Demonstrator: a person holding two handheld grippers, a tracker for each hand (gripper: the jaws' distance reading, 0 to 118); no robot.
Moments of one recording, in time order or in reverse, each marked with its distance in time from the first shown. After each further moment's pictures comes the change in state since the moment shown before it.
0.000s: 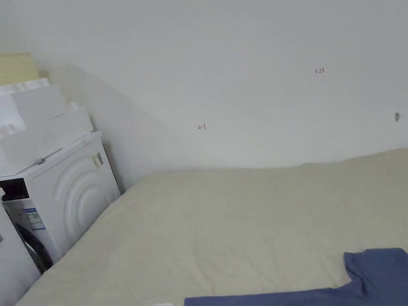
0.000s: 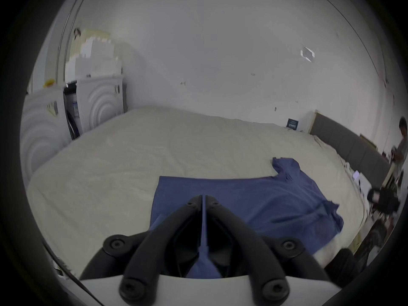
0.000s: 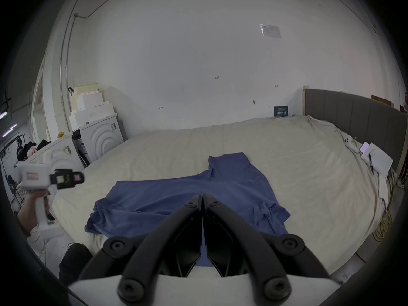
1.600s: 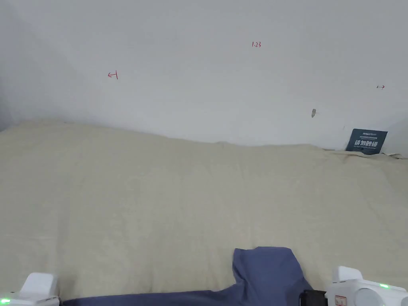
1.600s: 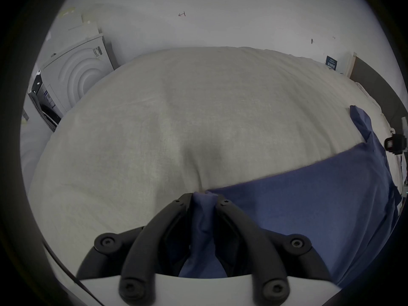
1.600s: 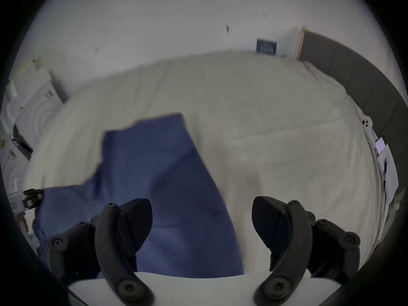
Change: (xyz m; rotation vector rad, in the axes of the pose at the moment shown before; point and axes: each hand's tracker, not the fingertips) left arm -0.019 -0.003 -0.224 -0.394 0.210 -0.181; right arm 0.168 0.053 -0.347 -0.607 -0.277 -0.049
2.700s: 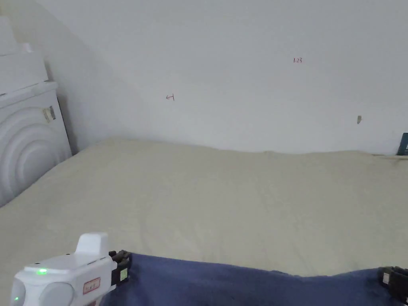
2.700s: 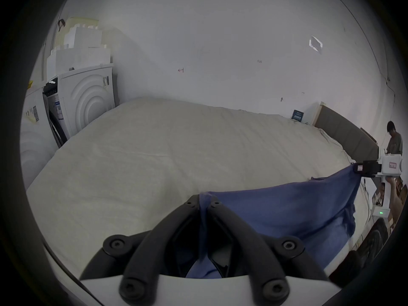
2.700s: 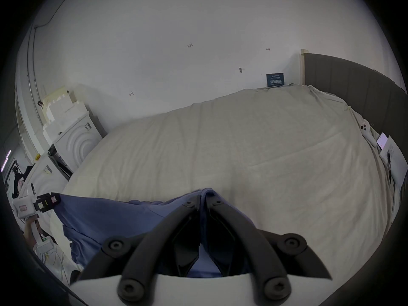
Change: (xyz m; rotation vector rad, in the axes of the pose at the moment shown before) left arm -0.053 -0.023 0.172 0.330 -0.207 0.091; right arm 0.006 -0.072 0.180 0.386 0.271 -0.060
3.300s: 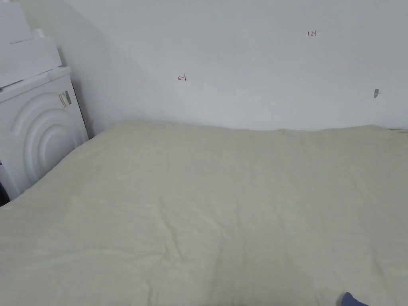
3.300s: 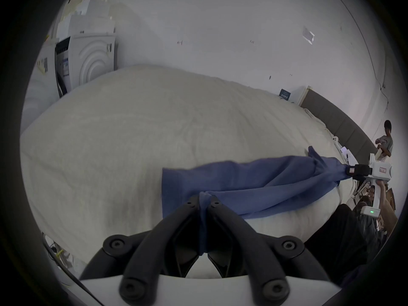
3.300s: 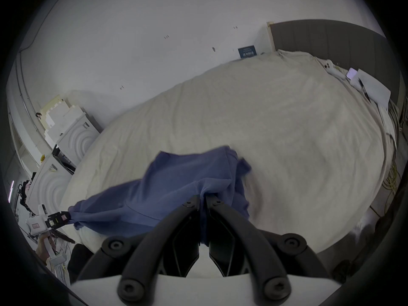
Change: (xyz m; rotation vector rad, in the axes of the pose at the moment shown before) left arm -0.034 -0.162 0.079 -0.156 -0.098 0.066; right arm 0.039 -0.177 0.094 -0.091 -0.029 -0.162
